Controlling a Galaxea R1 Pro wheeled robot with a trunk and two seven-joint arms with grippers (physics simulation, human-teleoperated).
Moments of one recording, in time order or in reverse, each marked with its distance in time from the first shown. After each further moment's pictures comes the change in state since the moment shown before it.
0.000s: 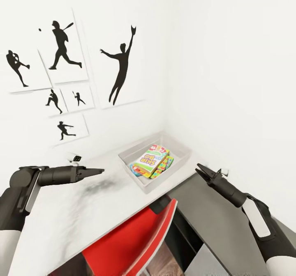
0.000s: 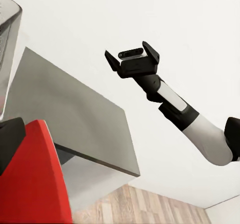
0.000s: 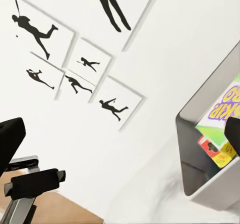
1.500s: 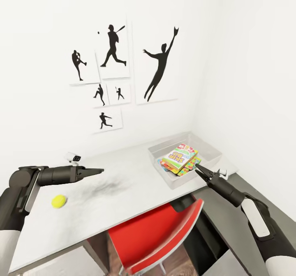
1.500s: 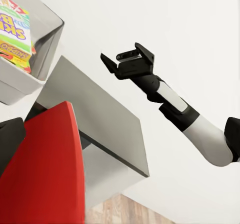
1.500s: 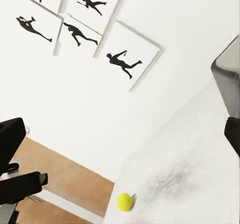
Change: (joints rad) left arm 0.000 0.002 0.003 0.001 0.001 0.001 0.000; right arm 0.000 0.004 0.004 -0.010 0.002 0.002 -0.085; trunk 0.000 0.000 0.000
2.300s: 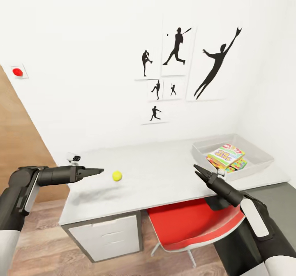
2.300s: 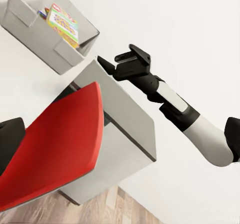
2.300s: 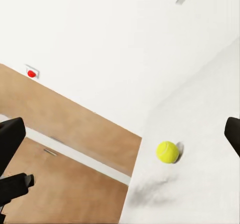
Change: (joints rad) left arm 0.000 0.002 0.000 0.000 0.000 -0.001 0.000; right arm 0.000 0.002 0.010 -0.002 0.001 0.000 -0.060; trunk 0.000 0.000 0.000
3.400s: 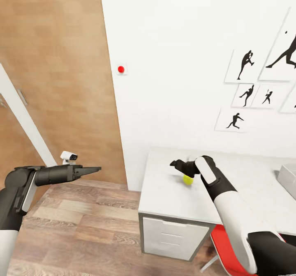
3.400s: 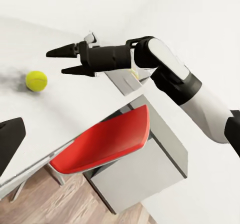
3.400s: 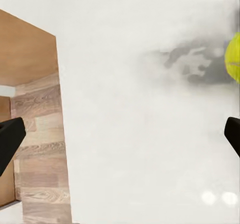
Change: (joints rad) left arm 0.000 0.003 0.033 0.003 -0.003 -0.002 0.000; right arm -0.448 0.220 0.226 0.328 0.037 0.154 -1.172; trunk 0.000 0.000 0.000
